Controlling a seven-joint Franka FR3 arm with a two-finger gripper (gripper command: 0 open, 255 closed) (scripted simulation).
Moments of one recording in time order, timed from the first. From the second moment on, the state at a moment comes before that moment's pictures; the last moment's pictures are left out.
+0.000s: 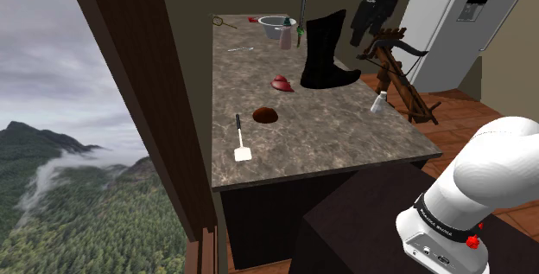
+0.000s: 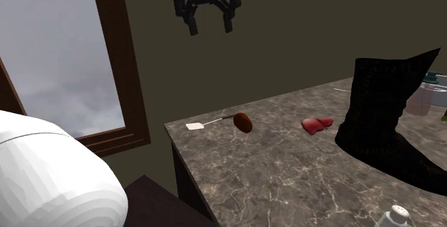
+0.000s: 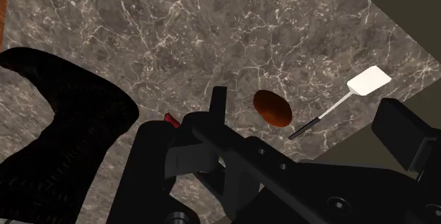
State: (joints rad) arm 0.00 -0.78 0.07 -2.30 -0.04 1.71 -0.05
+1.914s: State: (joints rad) arm 0.07 0.06 0.07 -2.25 -0.35 2.50 -0.46
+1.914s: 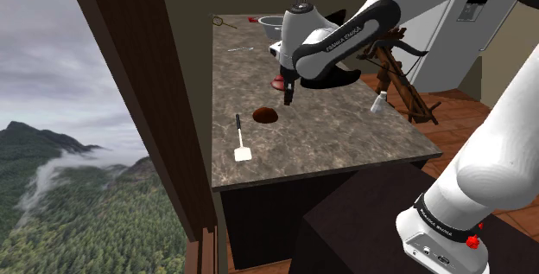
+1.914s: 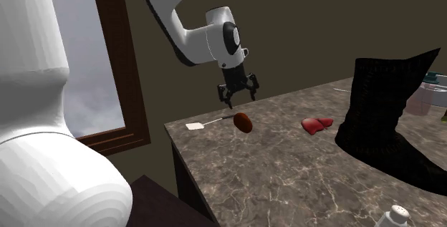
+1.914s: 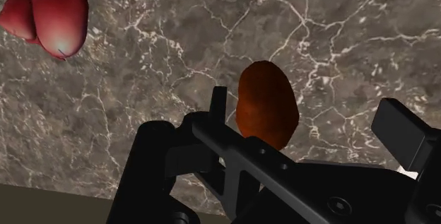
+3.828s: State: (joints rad) arm 0.11 0.48 0.03 -2.02 -0.56 2.68 -0.47
